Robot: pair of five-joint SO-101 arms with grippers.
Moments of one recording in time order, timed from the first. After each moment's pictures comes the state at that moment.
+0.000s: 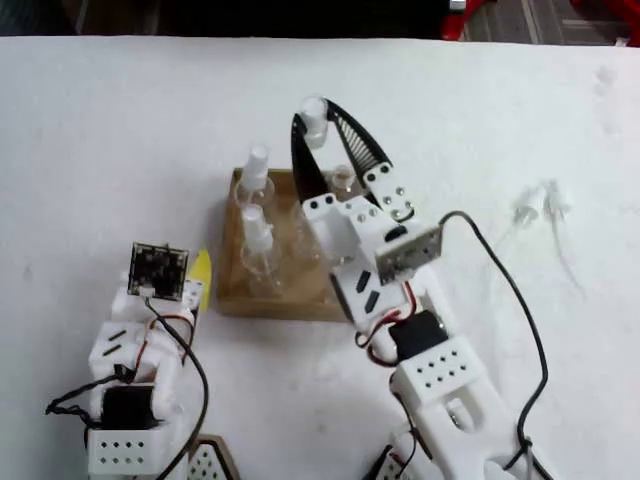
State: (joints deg) left arm -7.5 -103.3 96.9 43.2 -9.6; right arm -29.5 -51.2 64.5 -27.5 11.0
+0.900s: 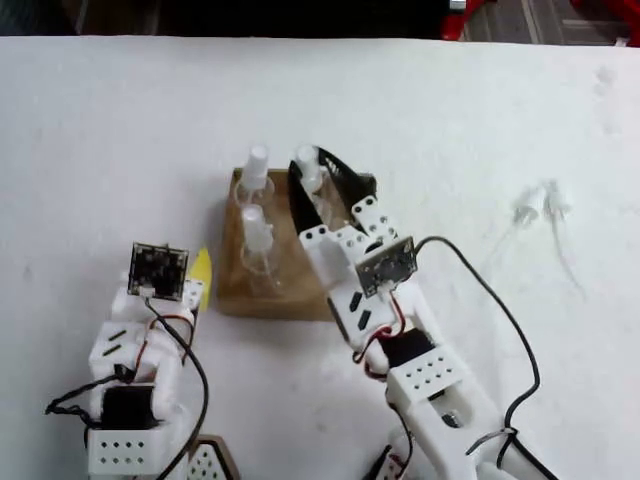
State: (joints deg) left arm -7.5 -103.3 96.9 43.2 -9.6; right arm -30.2 -47.2 78.2 -35.8 11.0
